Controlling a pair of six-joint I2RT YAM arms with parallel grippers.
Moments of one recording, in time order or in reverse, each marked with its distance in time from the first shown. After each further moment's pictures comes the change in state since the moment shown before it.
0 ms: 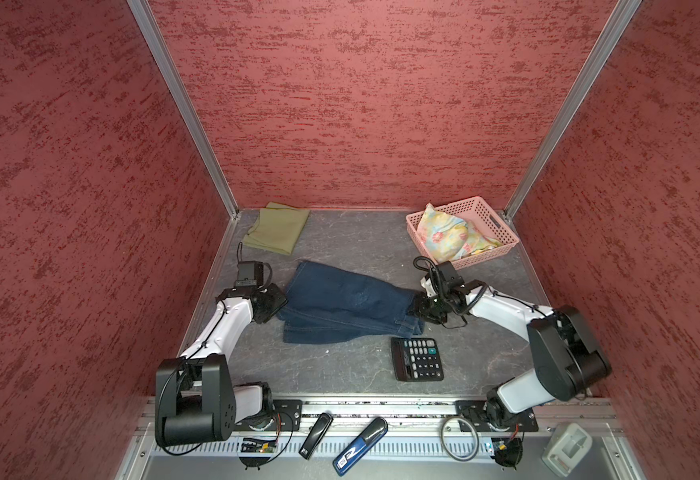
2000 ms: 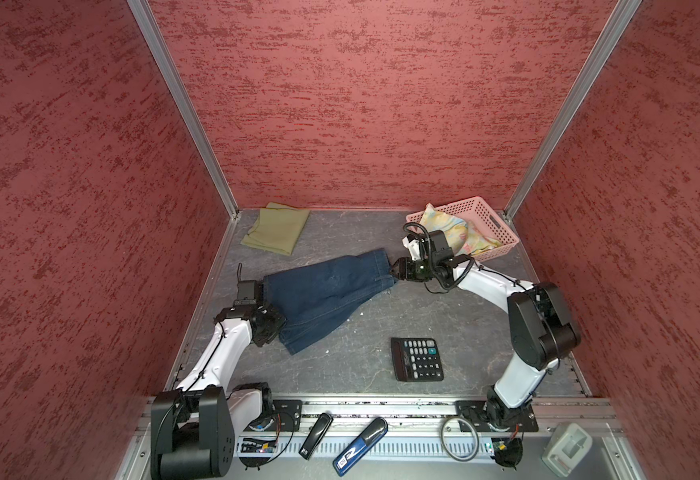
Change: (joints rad) left arm -0.008 -0.153 -0.142 -0.123 0.024 -0.074; right arm -0.027 0.173 0.278 0.205 -0.069 -0.188
